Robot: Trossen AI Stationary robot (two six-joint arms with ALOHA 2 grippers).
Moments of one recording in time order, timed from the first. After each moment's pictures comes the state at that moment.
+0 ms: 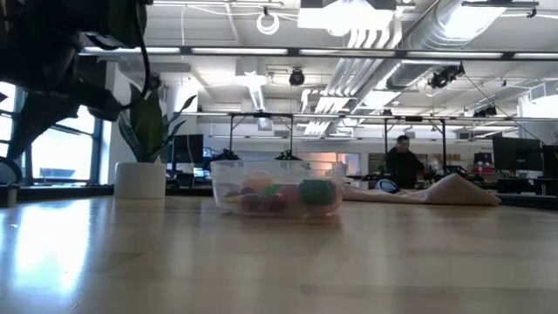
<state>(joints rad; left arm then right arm) -0.12 1.33 0.79 -1.20 0.16 -2.08 0.29 0.97 1.42 -1.34 0.25 0.76</state>
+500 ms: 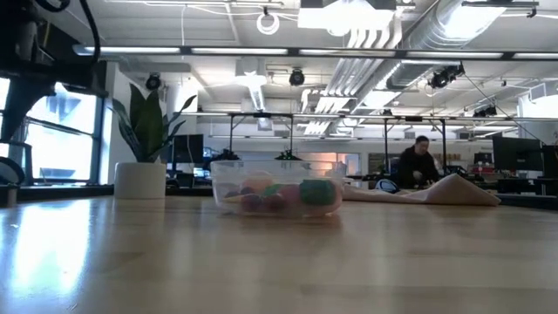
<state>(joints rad) -0.33 1.15 0.75 -1.24 0.00 -2.52 0.29 0.97 1.42 -1.34 0.25 0.76</state>
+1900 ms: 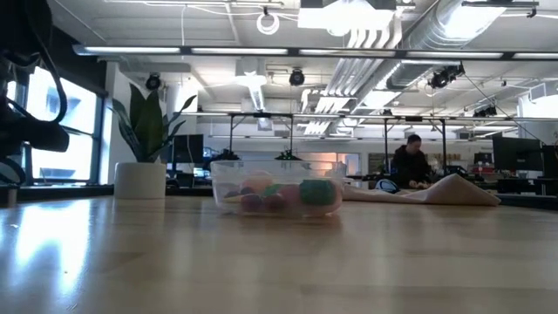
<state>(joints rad) -0.42 1.15 0.46 -0.86 0.12 -2.57 0.29 0.97 1.42 -1.34 0.25 0.76</state>
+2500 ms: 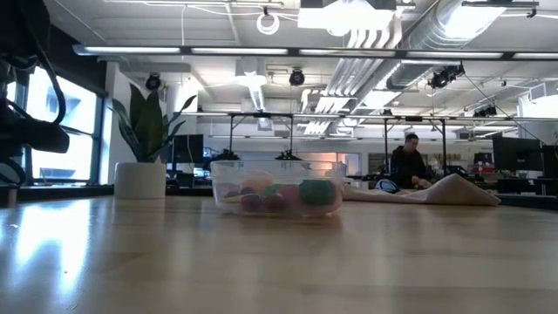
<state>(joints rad) -0.42 1.15 0.44 -0.86 0.10 -2.57 0.29 0.97 1.42 -1.34 0.25 0.76</state>
